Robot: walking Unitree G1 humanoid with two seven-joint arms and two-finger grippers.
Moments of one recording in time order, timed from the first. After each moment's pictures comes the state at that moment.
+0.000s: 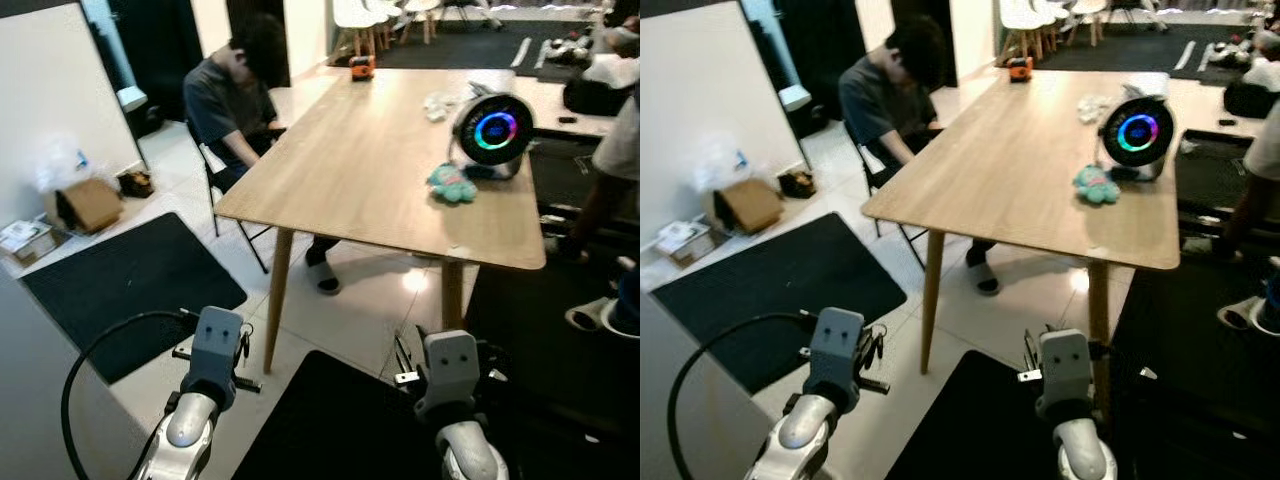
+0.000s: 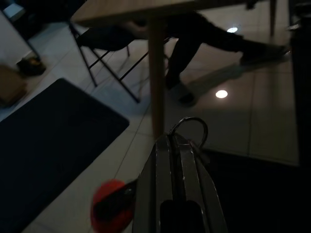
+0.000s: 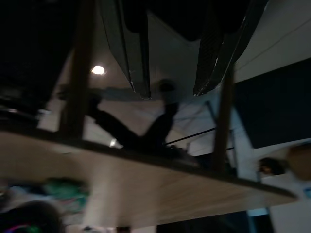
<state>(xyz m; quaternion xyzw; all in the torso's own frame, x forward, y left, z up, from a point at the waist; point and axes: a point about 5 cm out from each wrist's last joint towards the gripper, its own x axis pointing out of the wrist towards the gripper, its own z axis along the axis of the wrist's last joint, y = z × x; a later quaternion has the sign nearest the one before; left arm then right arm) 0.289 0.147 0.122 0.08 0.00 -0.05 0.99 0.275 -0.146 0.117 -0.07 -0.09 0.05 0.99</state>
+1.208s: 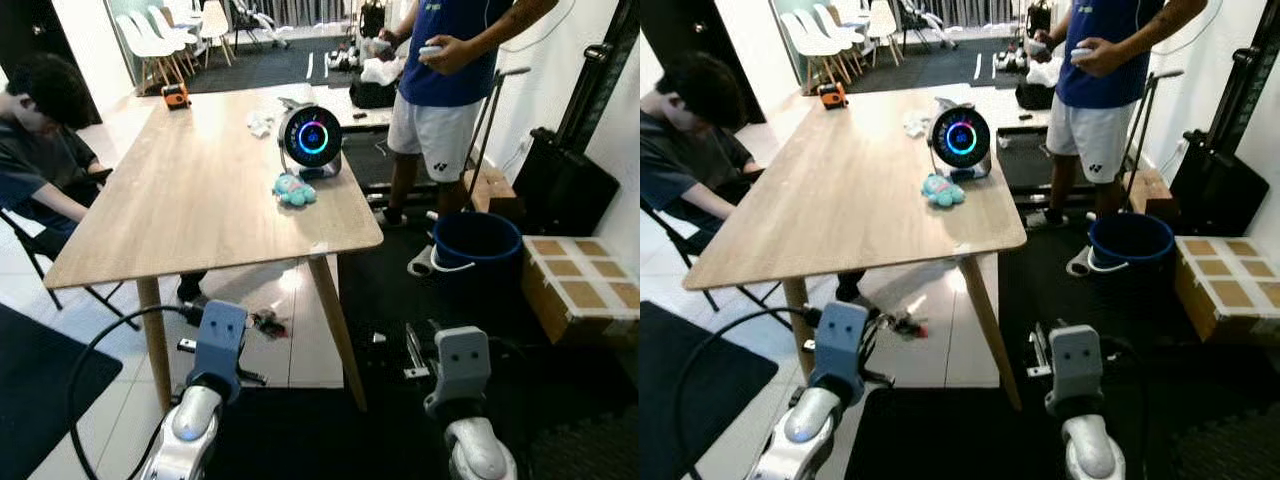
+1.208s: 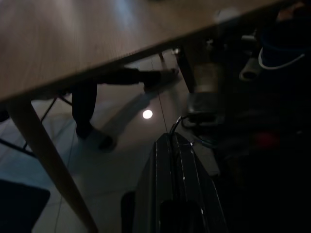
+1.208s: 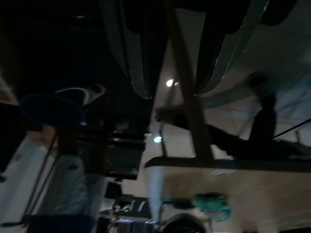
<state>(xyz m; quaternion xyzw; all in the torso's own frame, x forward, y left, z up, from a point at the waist) 0.291 0.143 0.125 0.08 -0.01 -0.06 1.00 0.276 -0.147 0.118 -0.07 -0.10 0.04 0.99</state>
